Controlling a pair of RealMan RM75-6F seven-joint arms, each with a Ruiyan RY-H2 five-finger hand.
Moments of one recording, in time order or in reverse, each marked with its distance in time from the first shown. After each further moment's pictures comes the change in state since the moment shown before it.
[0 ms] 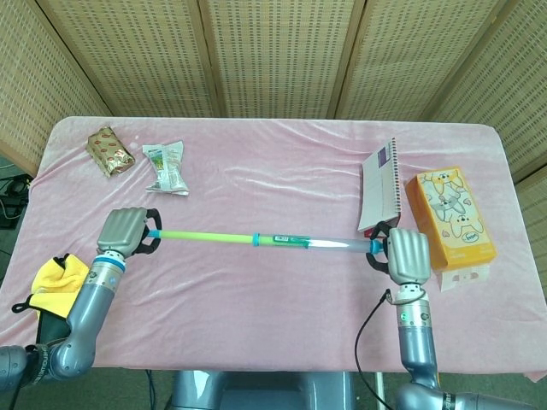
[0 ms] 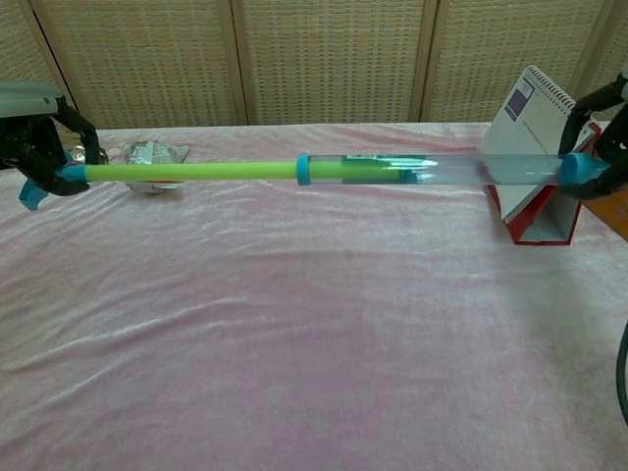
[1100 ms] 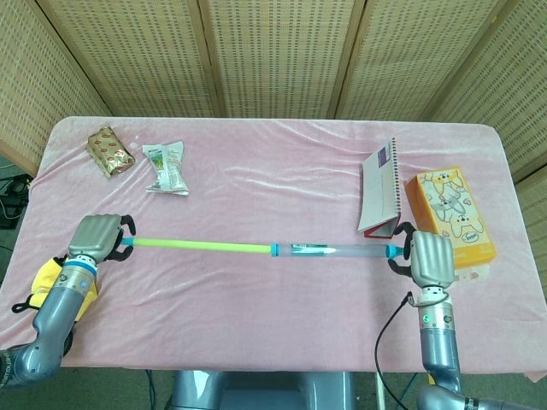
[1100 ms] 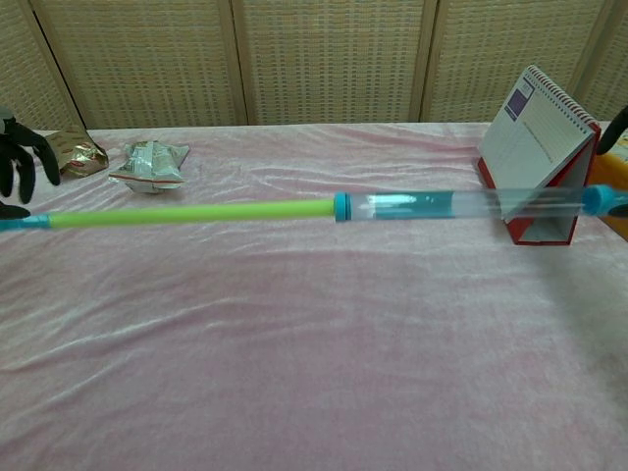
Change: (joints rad) left arm 0.033 0.134 0.072 0.006 0.034 -0.144 -0.022; right arm -0.039 0.098 -0.019 -0.016 0.045 -0.057 0.026
